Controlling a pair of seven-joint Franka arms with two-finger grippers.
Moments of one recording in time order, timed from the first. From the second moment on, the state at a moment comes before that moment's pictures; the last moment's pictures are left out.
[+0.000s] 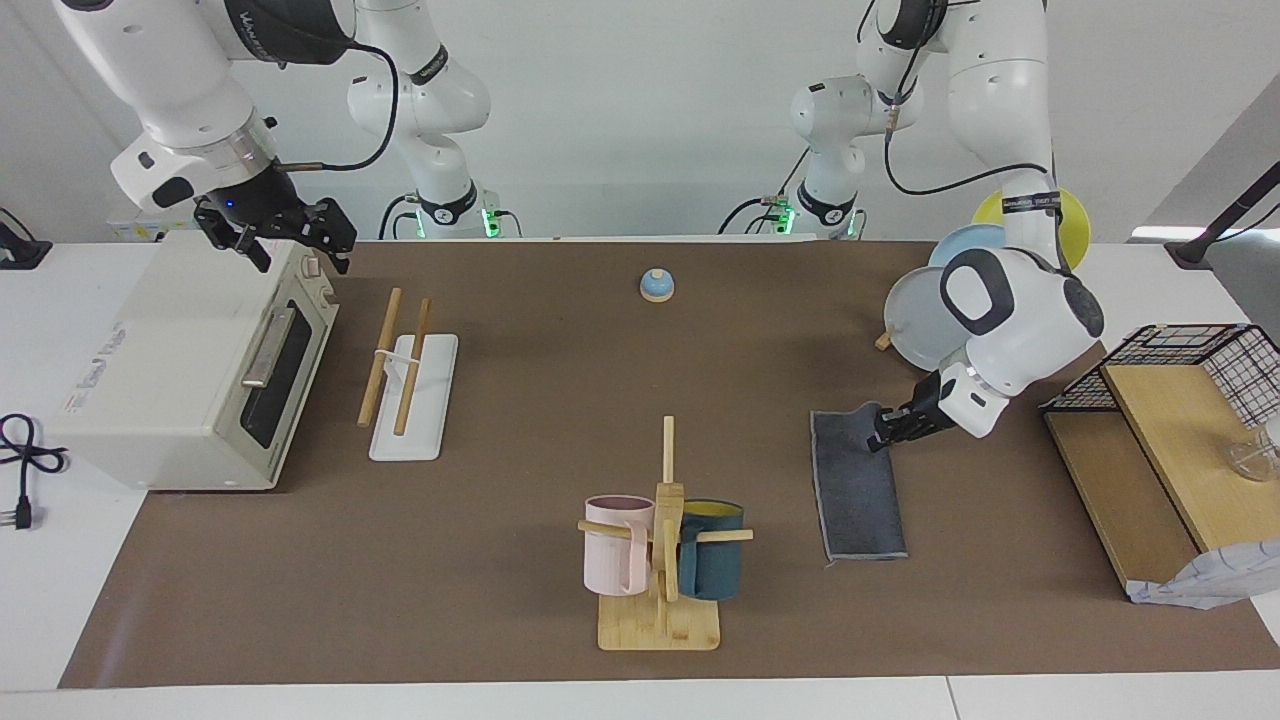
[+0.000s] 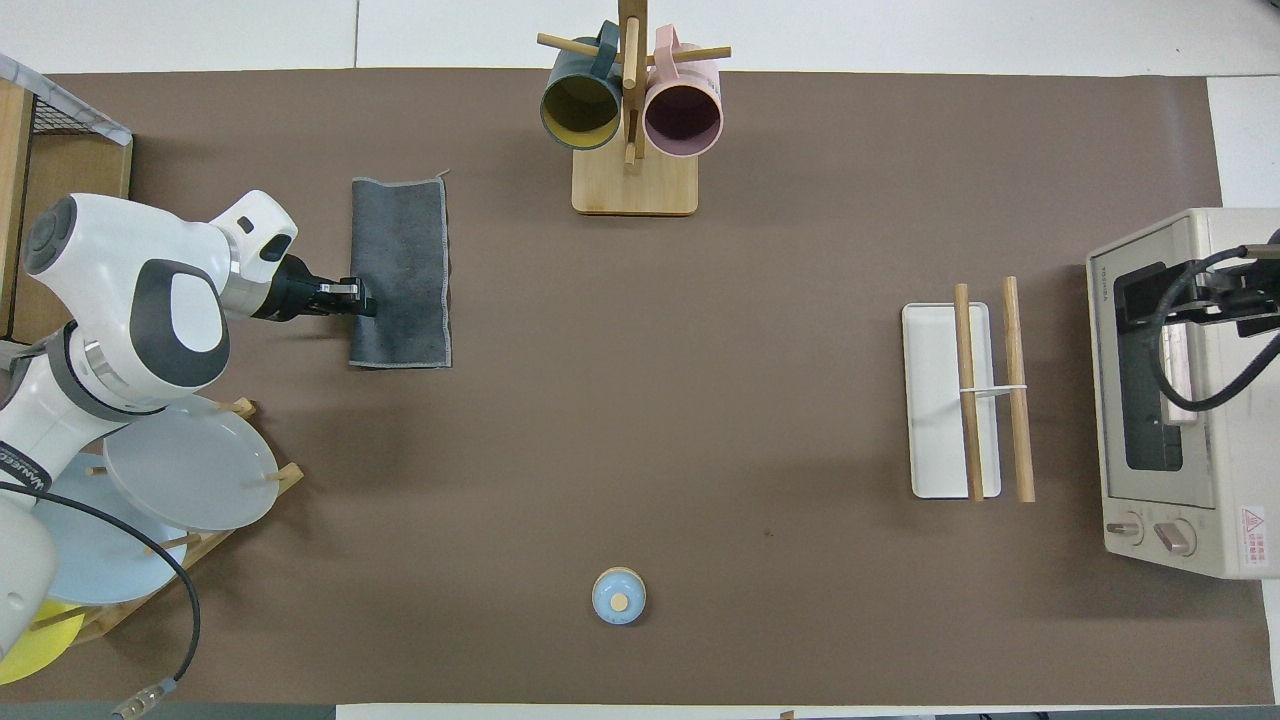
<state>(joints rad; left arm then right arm) 0.09 0.30 -0.18 -1.85 -0.41 2.15 -0.04 0.04 0.00 -0.06 -1.58 -0.01 1.49 0.02</state>
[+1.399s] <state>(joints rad) -0.18 0.02 -0.32 -1.69 -0.31 1.97 -2.15 0.26 -0.07 -0.04 -1.79 0.69 1.95 1.10</state>
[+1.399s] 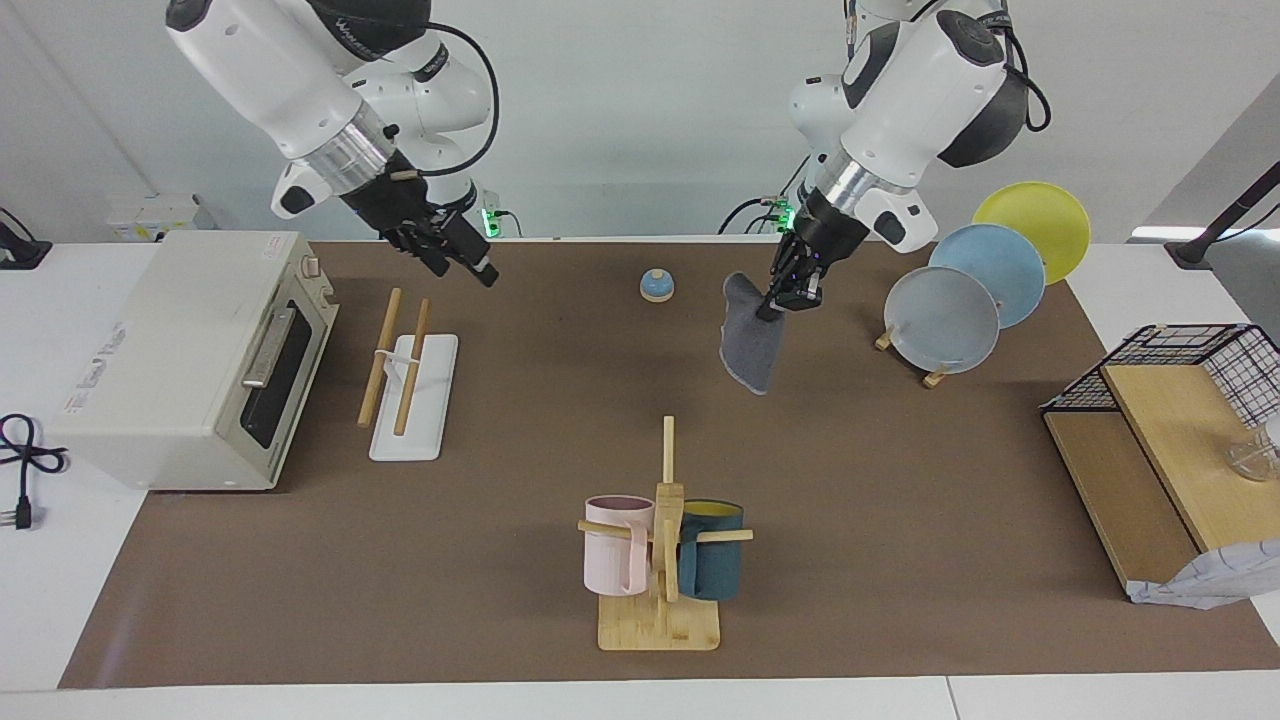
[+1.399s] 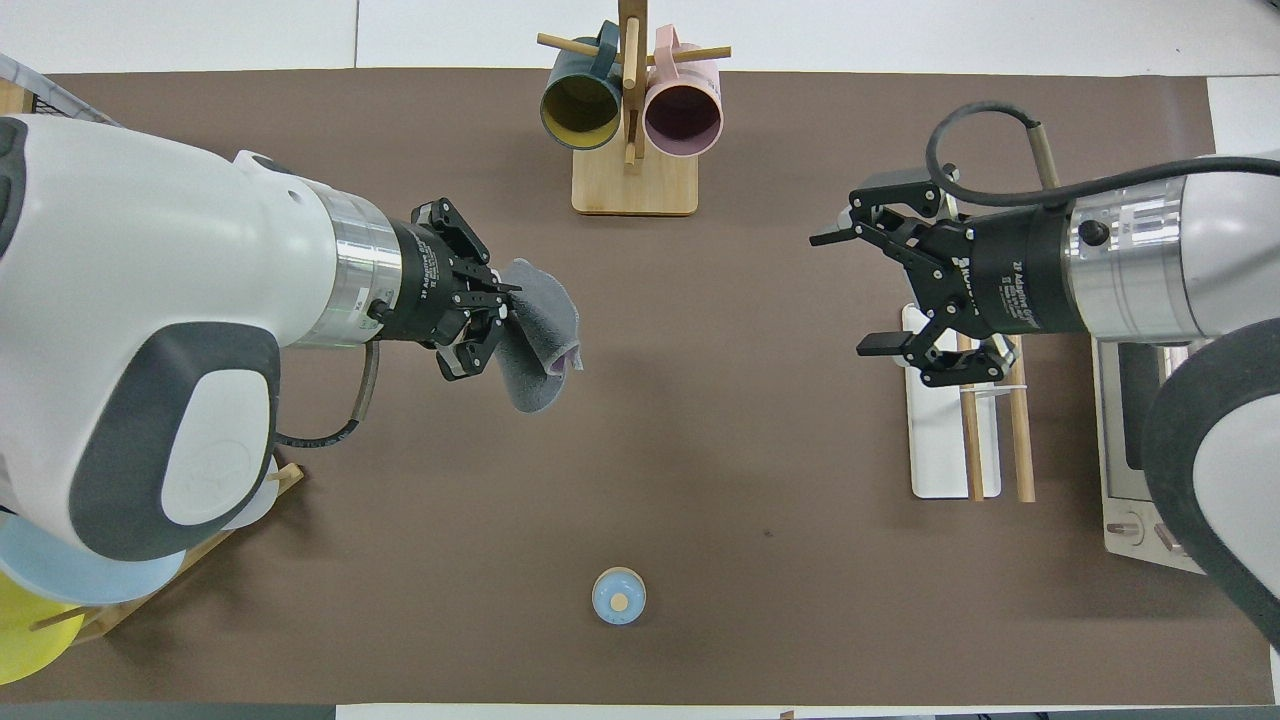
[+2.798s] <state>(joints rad) -0.24 0.02 -0.32 -1.69 -0.25 2.01 -2.46 0.62 0.01 -0.04 -1.96 0.86 2.49 1.62</state>
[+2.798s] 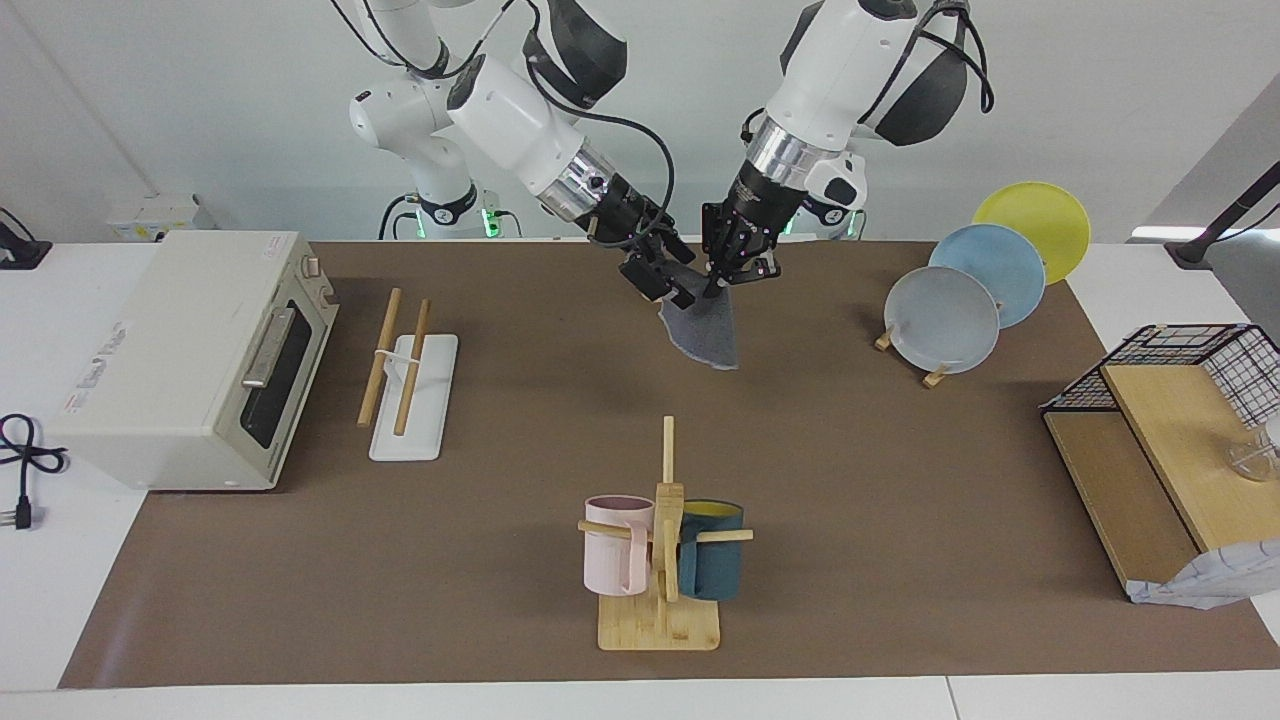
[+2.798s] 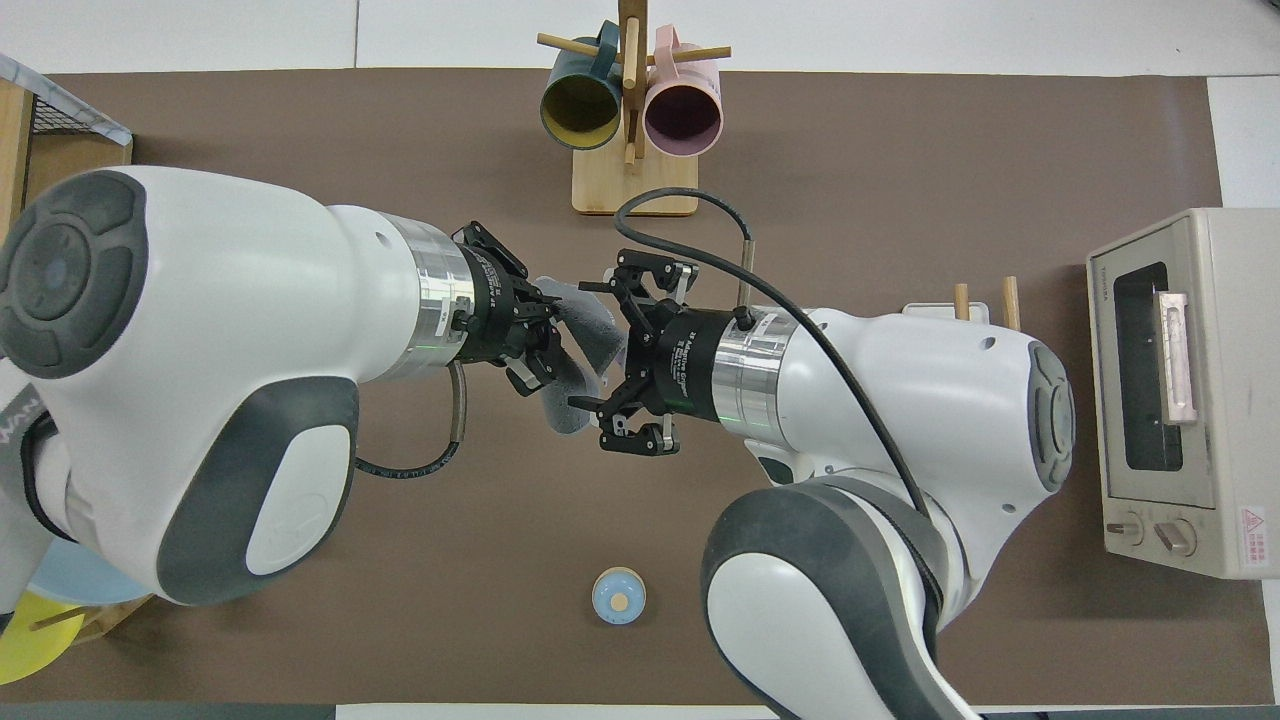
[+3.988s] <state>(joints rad) -0.24 0.02 -0.32 -1.69 -0.22 2.01 -2.46 0.62 0.02 -0.04 -1.96 0.86 2.49 1.44</state>
